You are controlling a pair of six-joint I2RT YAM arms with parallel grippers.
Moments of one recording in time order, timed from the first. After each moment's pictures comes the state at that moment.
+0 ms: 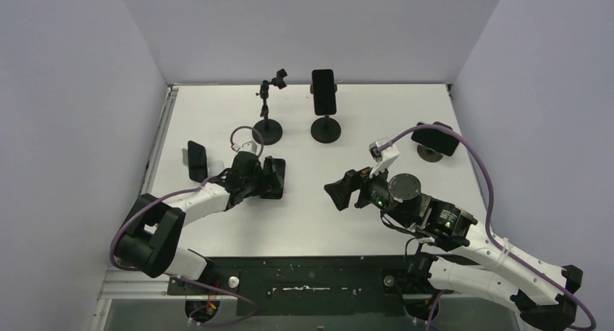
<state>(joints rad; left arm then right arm) -0.48 1.44 0.61 0.04 -0.04 -0.72 1.02 0.76 0.87 -0.40 0.27 0.46</state>
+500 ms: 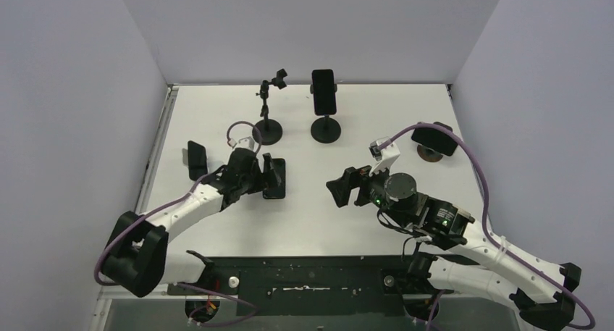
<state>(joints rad) -0.51 1.34 0.64 -0.11 -0.08 -0.71 1.02 0.76 0.87 -0.41 0.32 0.47</state>
